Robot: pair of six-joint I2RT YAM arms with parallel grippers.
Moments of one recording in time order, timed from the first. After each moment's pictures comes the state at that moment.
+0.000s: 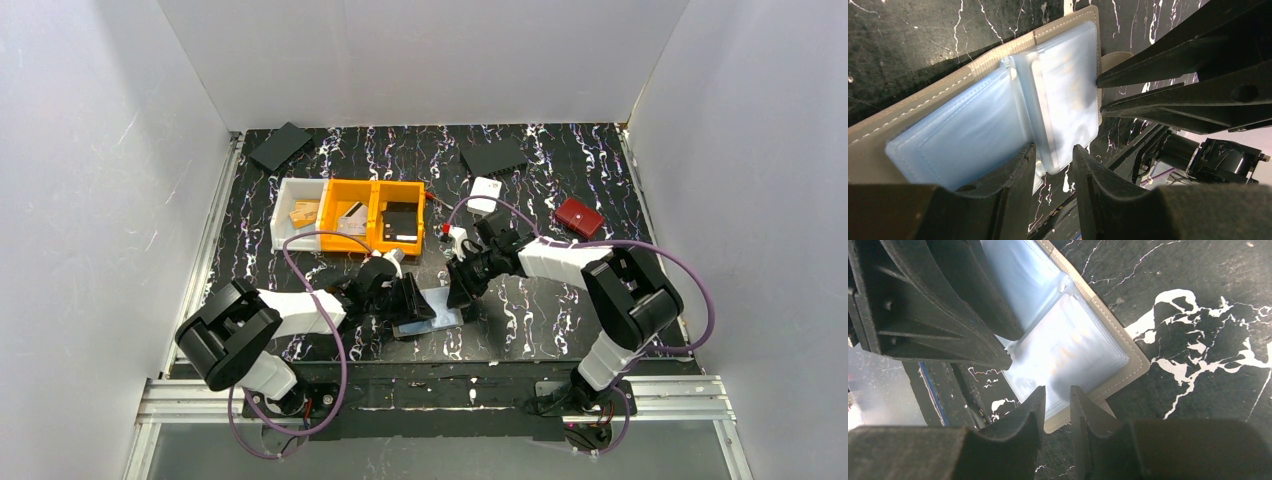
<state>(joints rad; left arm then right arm) -0.79 1.46 0.46 0.24 0.24 -1.01 0.63 1.66 0.86 -0.23 -0.72 -0.06</state>
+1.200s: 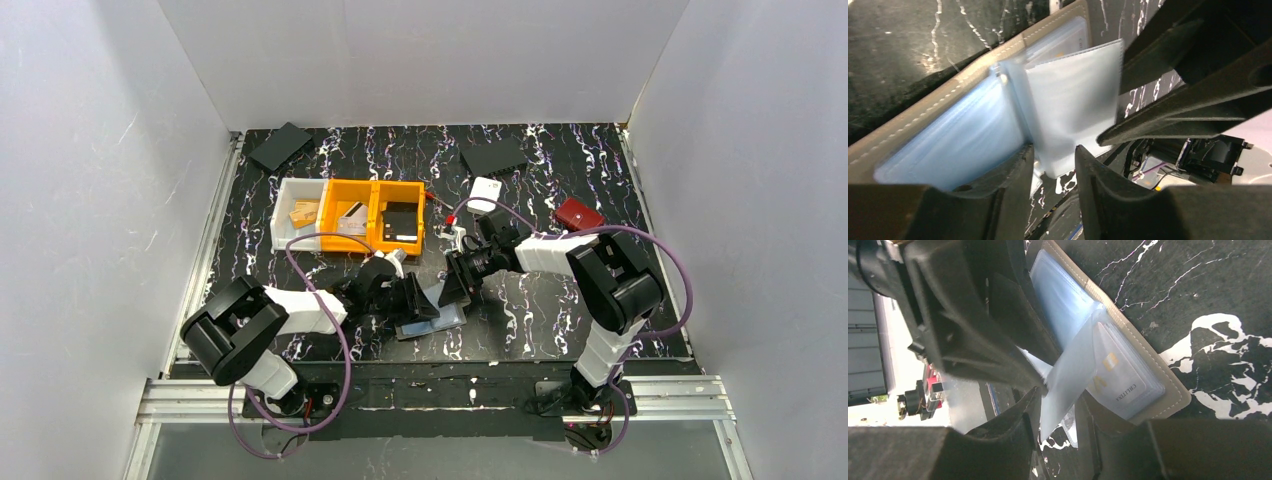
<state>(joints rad) -0.79 1.50 0.45 0.32 0.28 -1.02 0.58 1.77 0.87 -0.10 -0.98 0.14</state>
